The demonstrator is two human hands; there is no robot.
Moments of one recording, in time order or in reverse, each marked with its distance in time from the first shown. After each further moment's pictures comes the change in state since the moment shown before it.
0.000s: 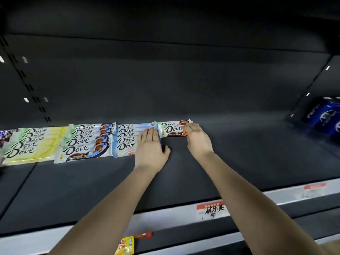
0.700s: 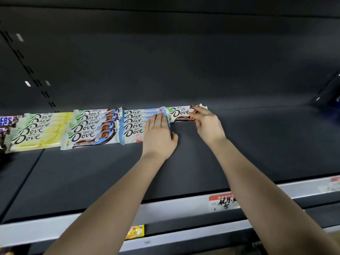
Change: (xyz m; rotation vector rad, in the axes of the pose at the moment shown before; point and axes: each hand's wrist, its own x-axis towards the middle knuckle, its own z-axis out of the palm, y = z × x) left_hand 0.001 -0.001 -0.003 -0.016 -0.018 0.006; right_hand 0.010 0.006 0.008 0.101 0.017 -0.001
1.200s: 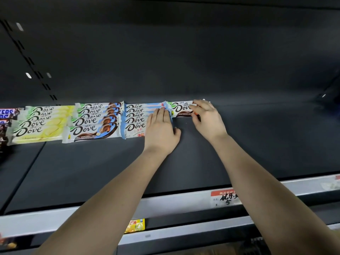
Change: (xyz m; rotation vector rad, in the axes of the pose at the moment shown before) left_hand 0.002 -0.002 0.006 -0.005 0.036 0.009; right_hand 0.000 -0.005 0.008 0.019 0.118 -0.096
